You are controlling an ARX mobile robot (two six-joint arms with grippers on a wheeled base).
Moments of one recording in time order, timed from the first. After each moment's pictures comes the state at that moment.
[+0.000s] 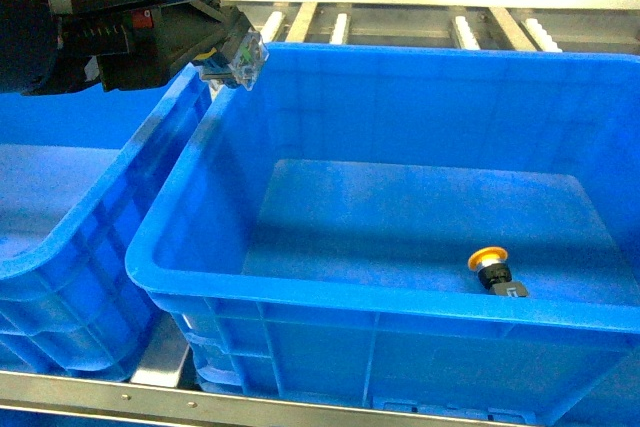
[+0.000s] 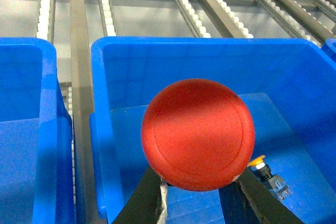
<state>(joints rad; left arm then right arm) -0.33 1.34 0.65 0.48 0.08 -0.17 -0.22 0.76 0.30 0.32 -0.06 0.02</state>
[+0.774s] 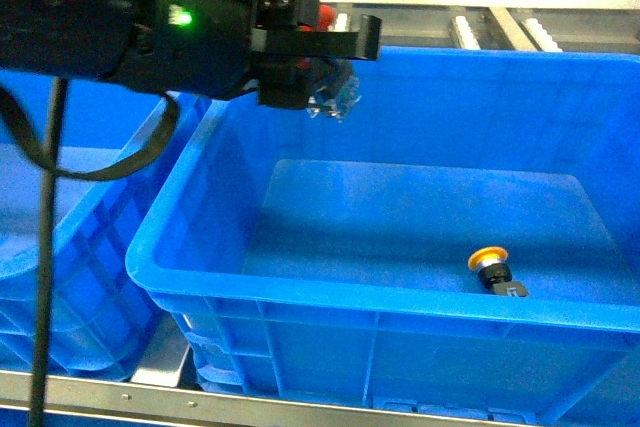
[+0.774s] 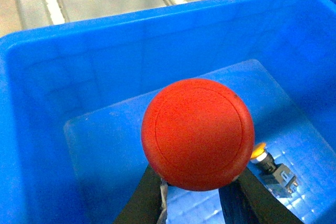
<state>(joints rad) -0.39 1.69 0.97 0.35 0.16 -0.04 -0.24 0.60 0.26 0.22 -0.05 0.04</state>
